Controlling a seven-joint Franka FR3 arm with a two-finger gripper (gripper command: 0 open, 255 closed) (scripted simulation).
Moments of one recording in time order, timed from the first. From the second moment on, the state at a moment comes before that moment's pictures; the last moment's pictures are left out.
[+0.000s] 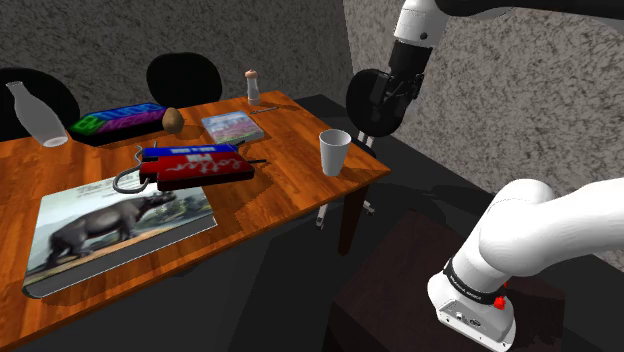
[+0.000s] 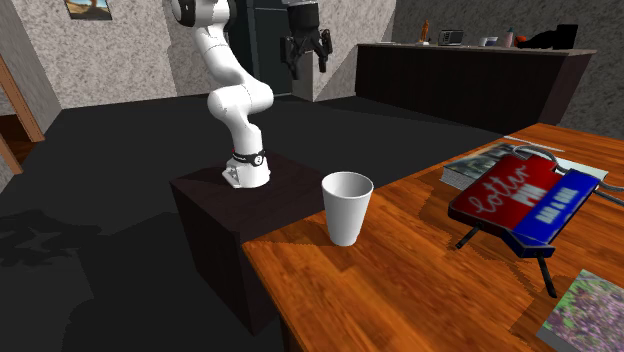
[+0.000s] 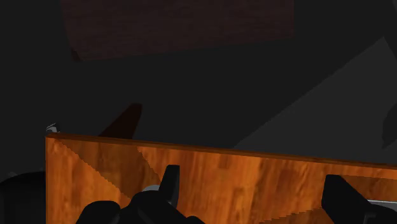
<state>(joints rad) -0.01 -0.74 -0.04 -2.30 0.09 1.60 0.13</state>
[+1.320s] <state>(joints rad) -0.04 -0.19 -0.25 -2.17 0.11 1.98 -0.17</state>
